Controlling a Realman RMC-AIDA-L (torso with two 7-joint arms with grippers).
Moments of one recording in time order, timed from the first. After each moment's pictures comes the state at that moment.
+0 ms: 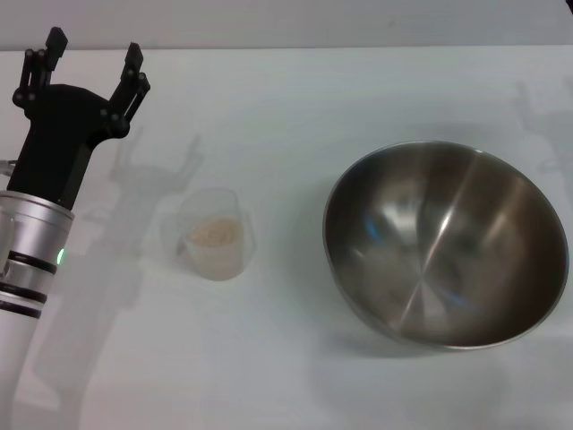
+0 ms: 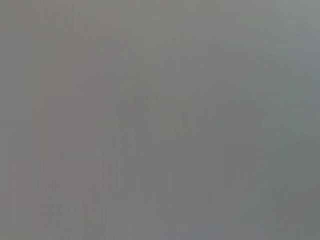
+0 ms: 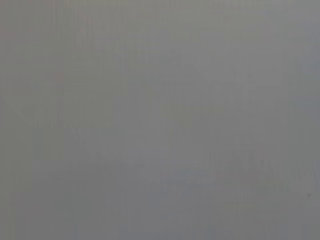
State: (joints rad) left arm -0.43 -2.08 -0.43 -0.36 1.95 1.41 0.11; right arm 0.48 2.08 -1.64 -0.17 0.32 -1.27 0.25
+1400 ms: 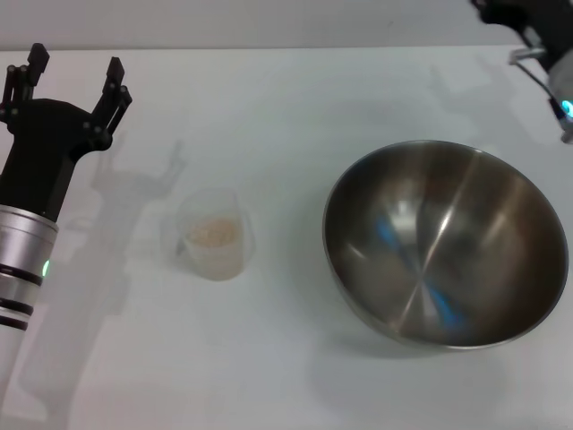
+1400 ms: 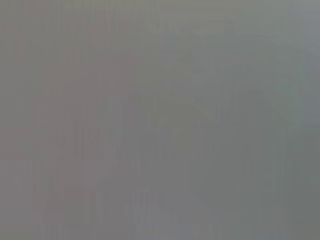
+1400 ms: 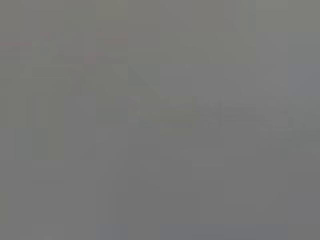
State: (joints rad) left arm -0.40 -2.08 -0.43 -0.35 1.94 1.40 0.11; right arm 0.35 2.07 -1.66 -0.85 -0.08 -0.53 0.43
